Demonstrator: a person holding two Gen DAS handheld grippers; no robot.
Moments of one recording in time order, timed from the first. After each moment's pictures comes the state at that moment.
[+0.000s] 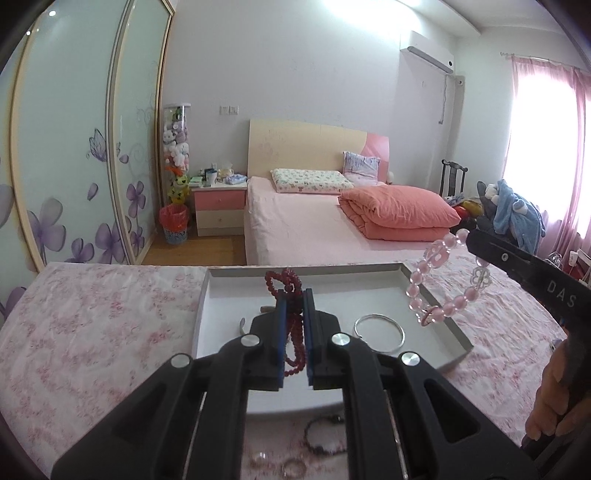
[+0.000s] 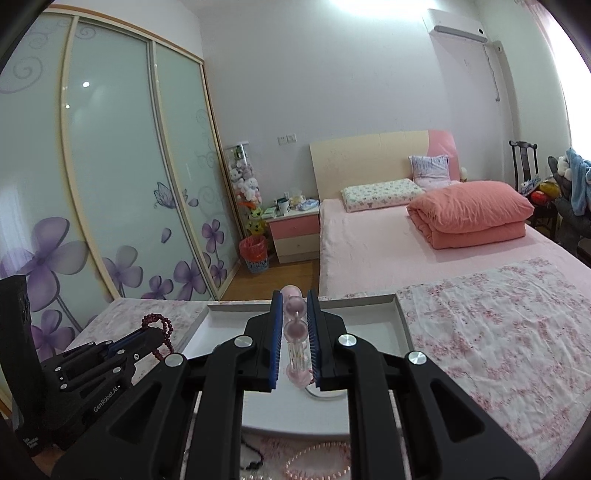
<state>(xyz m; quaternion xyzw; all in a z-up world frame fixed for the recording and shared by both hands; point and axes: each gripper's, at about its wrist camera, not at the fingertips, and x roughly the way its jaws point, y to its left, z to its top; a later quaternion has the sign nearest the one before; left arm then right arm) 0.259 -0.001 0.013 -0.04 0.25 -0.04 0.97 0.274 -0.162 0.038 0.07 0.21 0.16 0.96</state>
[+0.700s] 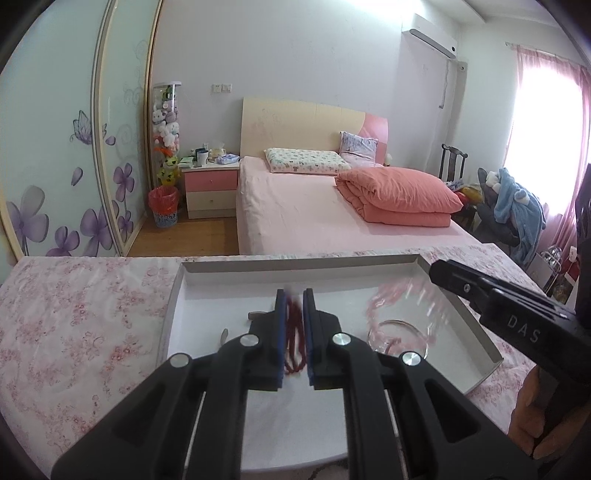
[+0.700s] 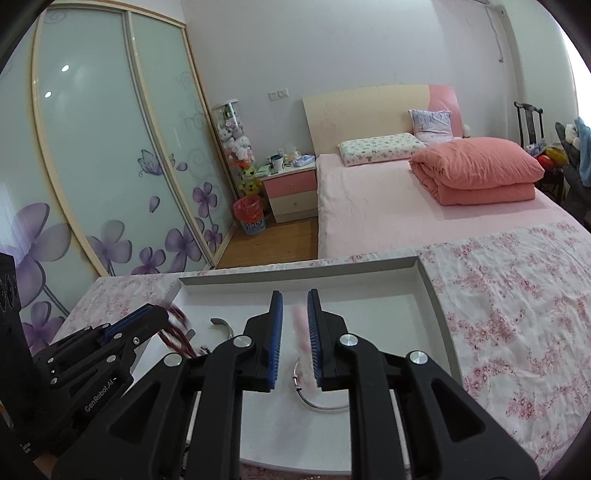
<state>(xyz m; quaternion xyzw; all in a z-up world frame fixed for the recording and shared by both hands) 0.322 -0.004 -0.019 -0.04 0.28 -0.05 0.96 0.334 -0.143 -0.006 0.08 0.29 0.16 0.94</state>
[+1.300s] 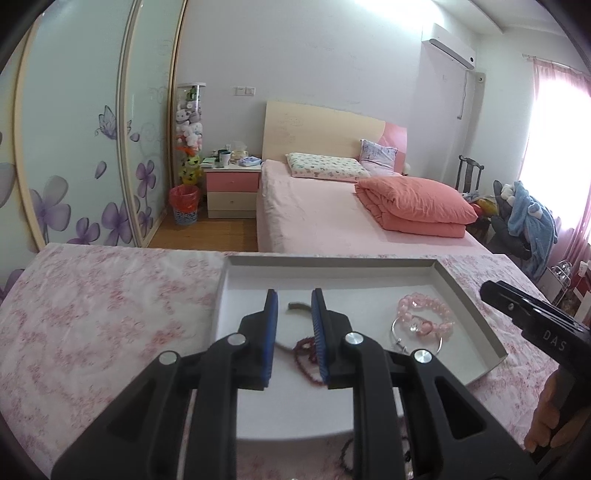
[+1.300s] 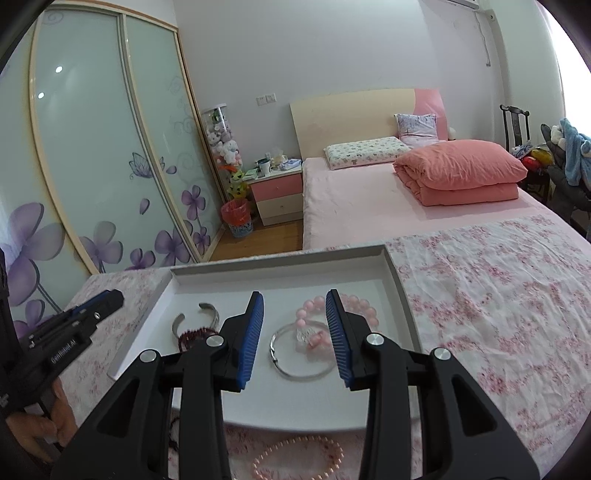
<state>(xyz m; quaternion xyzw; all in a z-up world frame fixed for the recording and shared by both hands) 0.286 0.029 -0.009 -0.06 0.28 -0.01 0.96 0.303 -0.164 -0.005 0.08 0.29 0.13 0.95</state>
